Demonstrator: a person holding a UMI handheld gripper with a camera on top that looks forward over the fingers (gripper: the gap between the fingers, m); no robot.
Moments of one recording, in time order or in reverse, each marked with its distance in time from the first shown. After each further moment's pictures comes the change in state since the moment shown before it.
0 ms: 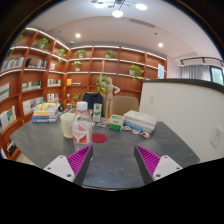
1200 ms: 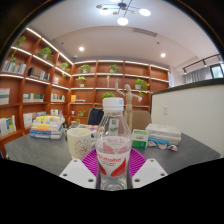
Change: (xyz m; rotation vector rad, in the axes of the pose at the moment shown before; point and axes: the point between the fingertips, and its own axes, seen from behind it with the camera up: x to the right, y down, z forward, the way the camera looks) arm -0.116 -0.036 0.132 0.207 -0.037 0.038
